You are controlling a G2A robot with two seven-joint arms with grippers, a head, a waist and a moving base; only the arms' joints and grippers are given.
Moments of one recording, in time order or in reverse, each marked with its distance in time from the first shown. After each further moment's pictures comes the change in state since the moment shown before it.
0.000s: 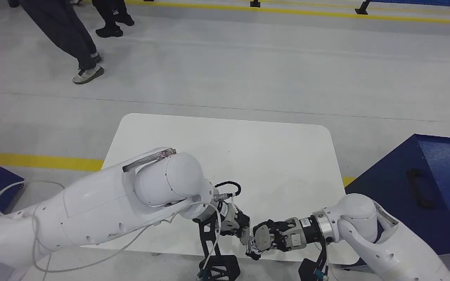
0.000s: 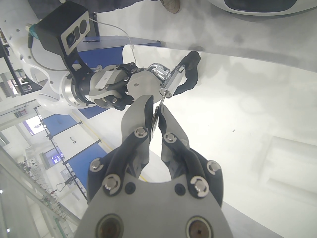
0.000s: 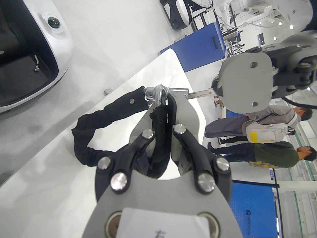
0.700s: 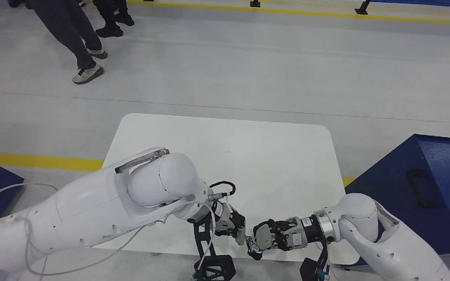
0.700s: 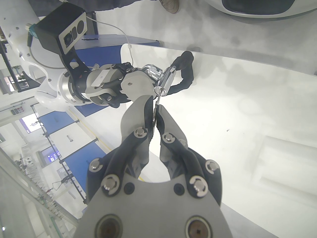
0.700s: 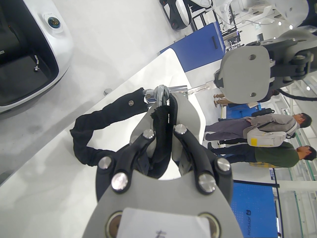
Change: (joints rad) left arm 0.017 0.030 -0.024 -0.021 0.009 -0.022 0.012; right arm -0.002 0.001 0.007 0.007 -0.005 0.002 -0.012
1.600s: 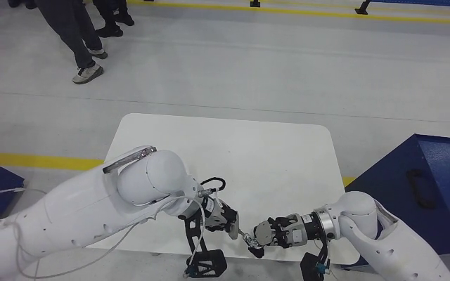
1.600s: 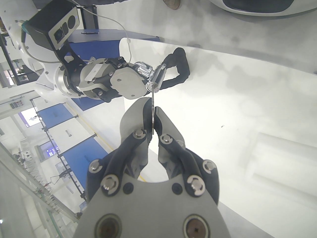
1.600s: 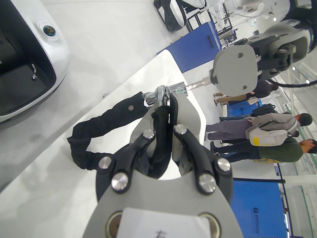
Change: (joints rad) left arm 0.042 0.048 -0.046 -0.006 0.027 0.013 0.029; right arm 0.014 -0.010 -0.006 0.027 0.048 -0.016 0.001
